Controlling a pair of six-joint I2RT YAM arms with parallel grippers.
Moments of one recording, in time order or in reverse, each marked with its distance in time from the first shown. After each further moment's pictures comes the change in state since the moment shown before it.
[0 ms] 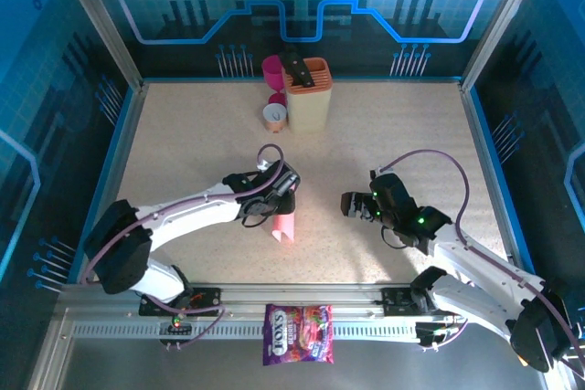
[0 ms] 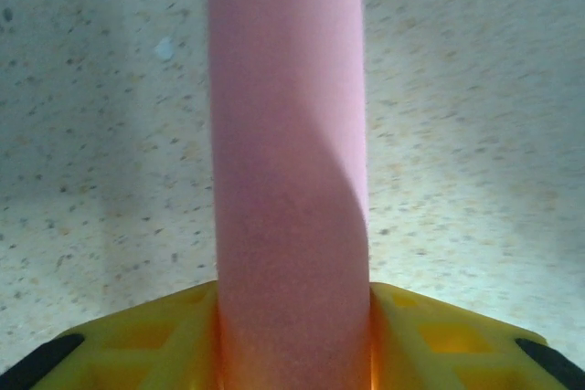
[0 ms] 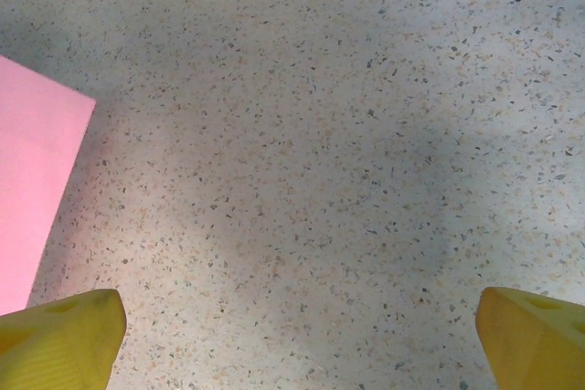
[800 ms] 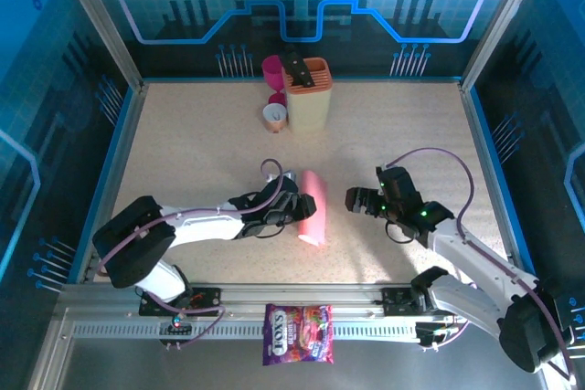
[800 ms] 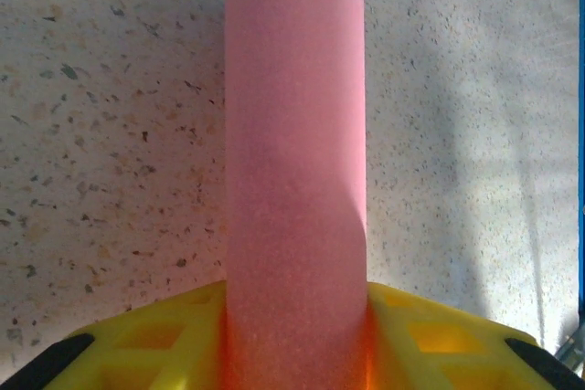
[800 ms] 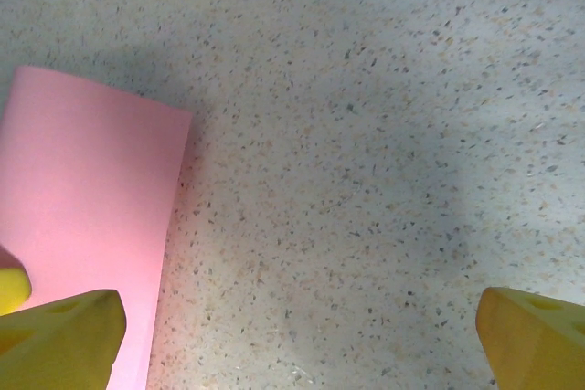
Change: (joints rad) left arm -0.037 0.075 -0.269 0.679 0.164 -0.240; right arm -0.127 0.041 0.005 0.004 -0.130 -0.030
